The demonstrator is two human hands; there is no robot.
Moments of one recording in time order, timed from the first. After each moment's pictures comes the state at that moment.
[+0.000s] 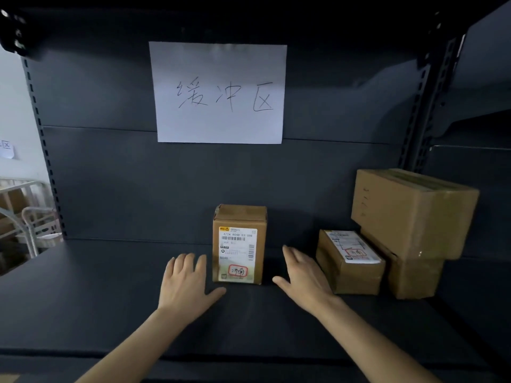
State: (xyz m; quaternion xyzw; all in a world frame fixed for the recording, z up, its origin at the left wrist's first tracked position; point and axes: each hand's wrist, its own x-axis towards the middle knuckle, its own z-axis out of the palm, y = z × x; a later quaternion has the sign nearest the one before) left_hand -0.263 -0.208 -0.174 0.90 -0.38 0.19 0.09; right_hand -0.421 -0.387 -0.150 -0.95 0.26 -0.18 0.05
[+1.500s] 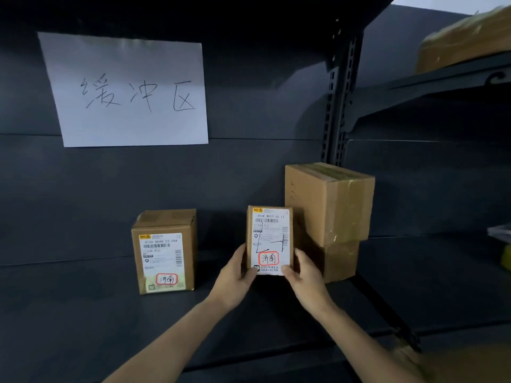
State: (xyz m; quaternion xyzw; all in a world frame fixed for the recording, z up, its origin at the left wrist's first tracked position) left_hand -0.392 -0.352 -0.157 0.68 -0.51 -0.16 0.49; right_hand -0.530 -0.450 -0.162 -0.79 0.33 -0.35 0.37
